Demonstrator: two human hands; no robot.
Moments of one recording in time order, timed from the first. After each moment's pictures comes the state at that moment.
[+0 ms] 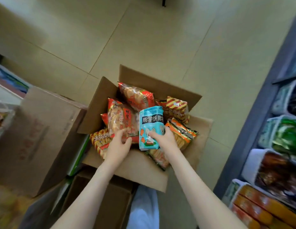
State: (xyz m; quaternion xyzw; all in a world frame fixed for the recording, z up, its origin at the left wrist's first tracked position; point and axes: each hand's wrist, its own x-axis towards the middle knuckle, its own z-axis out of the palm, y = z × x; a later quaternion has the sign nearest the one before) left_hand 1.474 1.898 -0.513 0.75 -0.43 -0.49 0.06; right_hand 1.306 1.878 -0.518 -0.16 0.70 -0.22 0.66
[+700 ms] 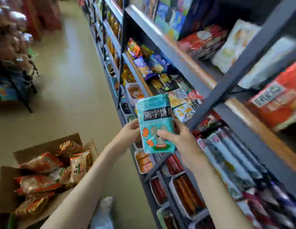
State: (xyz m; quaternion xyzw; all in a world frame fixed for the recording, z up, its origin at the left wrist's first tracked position) left_hand 1.231 2.210 -0.038 0.22 -0.64 -0.73 0.08; right_hand 1.162 2.363 0.026 -0.20 0.71 -0.61 0.29
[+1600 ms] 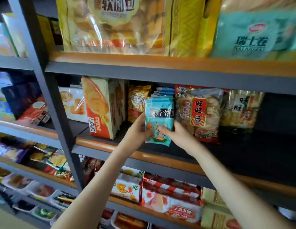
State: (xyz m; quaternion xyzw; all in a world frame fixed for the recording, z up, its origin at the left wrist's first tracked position) left_hand 1.130 2.527 0.155 -0.27 -0.73 -0.62 -0.01; right_hand 1.171 2.693 0.172 -0.03 0.81 -0.58 -0.06
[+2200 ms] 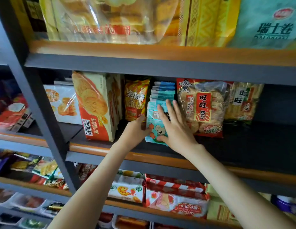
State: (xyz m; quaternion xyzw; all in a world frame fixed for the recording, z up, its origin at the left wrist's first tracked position) left_hand 1.074 2.518 0.144 -0.28 -0.86 -0.42 0.04; right_hand 1.145 2.675 0.148 -0.05 0.97 0.00 -0.25
